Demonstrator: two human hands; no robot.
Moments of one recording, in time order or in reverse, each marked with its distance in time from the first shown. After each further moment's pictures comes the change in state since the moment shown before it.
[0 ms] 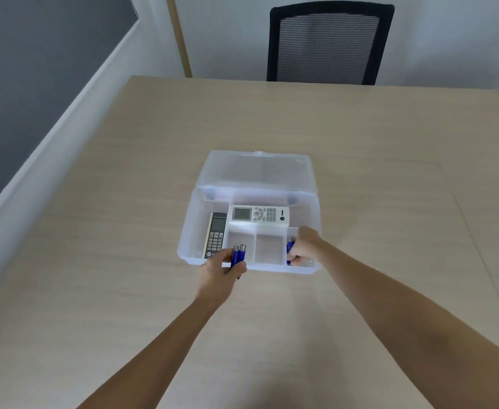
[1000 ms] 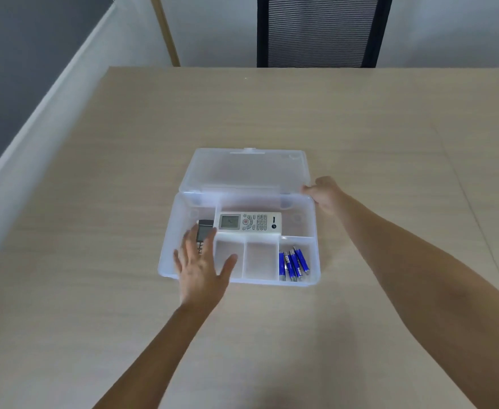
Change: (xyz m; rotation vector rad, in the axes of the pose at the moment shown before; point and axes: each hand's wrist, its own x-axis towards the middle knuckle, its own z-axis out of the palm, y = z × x) left_hand 0.041 0.001 0.008 0.761 0.282 0.311; right_hand 0.096 0.008 -0.103 0.693 0.322 -0.087
